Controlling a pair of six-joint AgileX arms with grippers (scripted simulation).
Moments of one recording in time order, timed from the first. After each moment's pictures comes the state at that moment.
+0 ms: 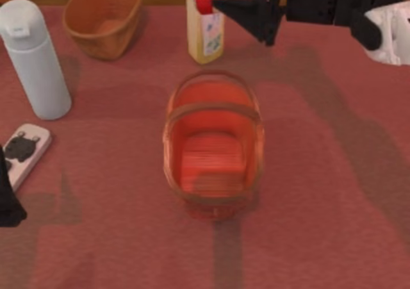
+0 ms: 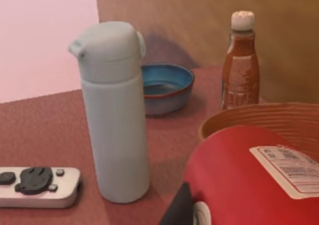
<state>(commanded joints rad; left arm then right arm) 0.00 0.00 0.00 0.00 0.00 0.00 0.31 2.11 1.46 0.48 -0.93 -0.08</state>
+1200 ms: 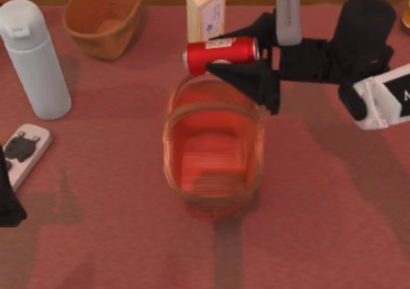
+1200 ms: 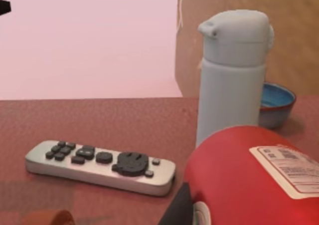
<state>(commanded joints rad) 0.00 0.00 0.00 0.00 0.00 0.00 0.34 2.19 1.19 1.04 -1.11 0.03</state>
